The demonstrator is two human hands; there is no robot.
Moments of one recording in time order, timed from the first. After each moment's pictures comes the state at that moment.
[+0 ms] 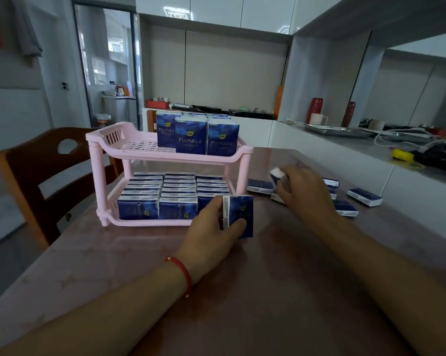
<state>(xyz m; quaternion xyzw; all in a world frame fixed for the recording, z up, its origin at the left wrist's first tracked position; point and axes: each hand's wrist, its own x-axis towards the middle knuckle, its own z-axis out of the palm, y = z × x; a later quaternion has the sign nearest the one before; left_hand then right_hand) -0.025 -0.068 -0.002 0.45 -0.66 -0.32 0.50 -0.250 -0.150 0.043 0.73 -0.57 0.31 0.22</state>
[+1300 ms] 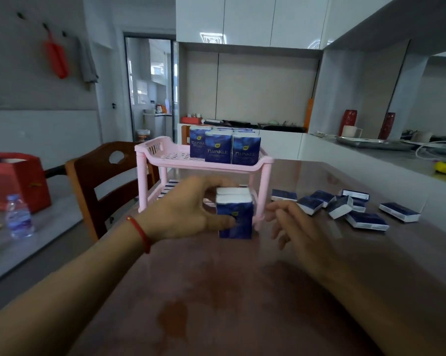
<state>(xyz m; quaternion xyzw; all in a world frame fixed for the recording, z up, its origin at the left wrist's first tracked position) 0.050 -0.024 0.085 0.43 -0.80 -0.19 0.36 -0.201 -0.059 0.013 0.74 -0.38 0.47 -0.29</state>
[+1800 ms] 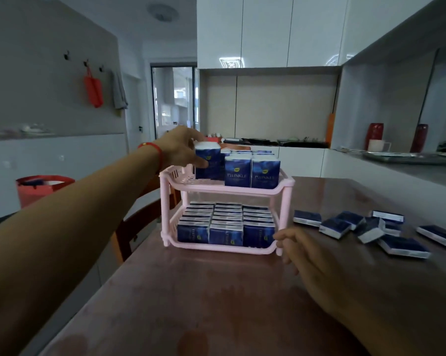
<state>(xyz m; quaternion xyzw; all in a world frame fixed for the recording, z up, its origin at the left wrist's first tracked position) 0.118 -0.103 0.198 0.62 -0.70 -0.09 0.34 -0.183 -0.058 0.014 0.78 -0.37 0.45 -0.23</state>
